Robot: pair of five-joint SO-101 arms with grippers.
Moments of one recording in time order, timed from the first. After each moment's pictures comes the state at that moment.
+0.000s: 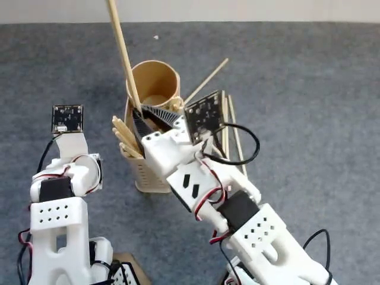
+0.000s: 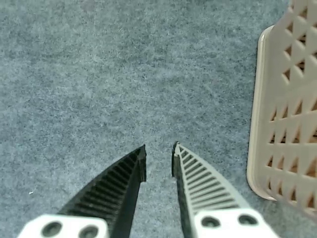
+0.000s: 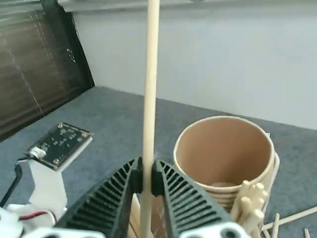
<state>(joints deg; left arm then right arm) -17.4 -55.4 62.3 57.7 0.1 -43.7 -54.0 48.4 14.1 -9.9</state>
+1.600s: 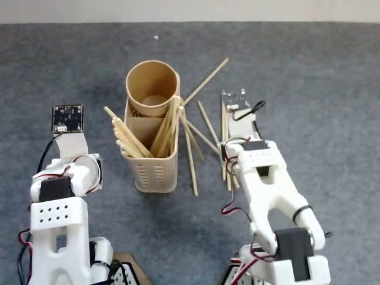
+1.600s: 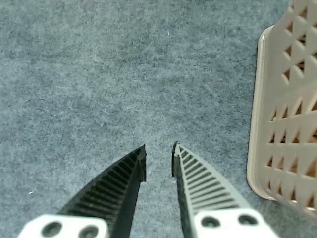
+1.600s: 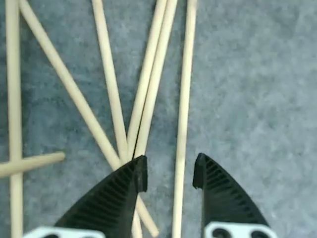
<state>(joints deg) -17.4 -55.4 62.4 57.7 0.1 -10.5 -11.3 46.4 32.0 7.3</state>
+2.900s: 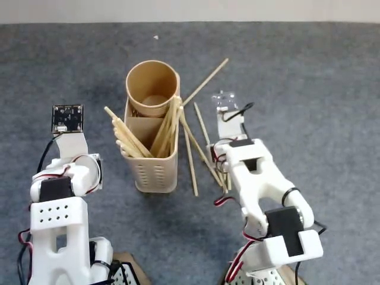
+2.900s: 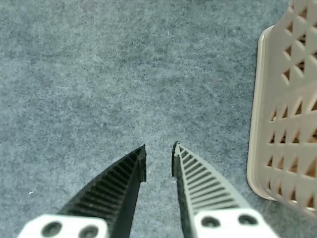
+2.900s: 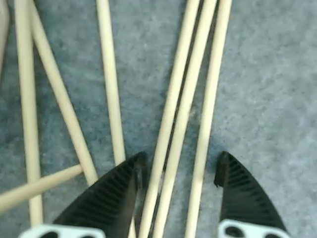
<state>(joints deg) -17.4 -55.4 62.4 57.7 0.1 -14.1 -0.8 43.3 29.1 2.2</state>
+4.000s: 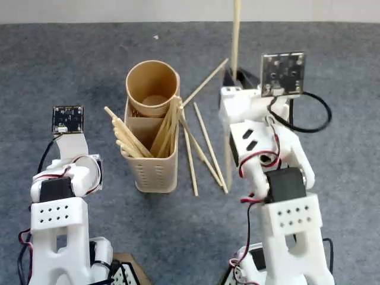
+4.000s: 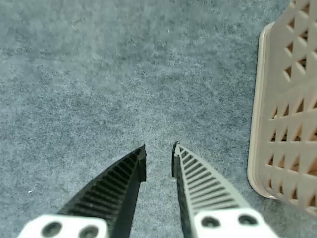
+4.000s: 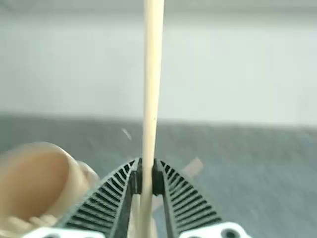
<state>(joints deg) -17.4 -55.4 62.9 57.7 0.1 -14.3 -49.7 32.4 31.7 -4.8</state>
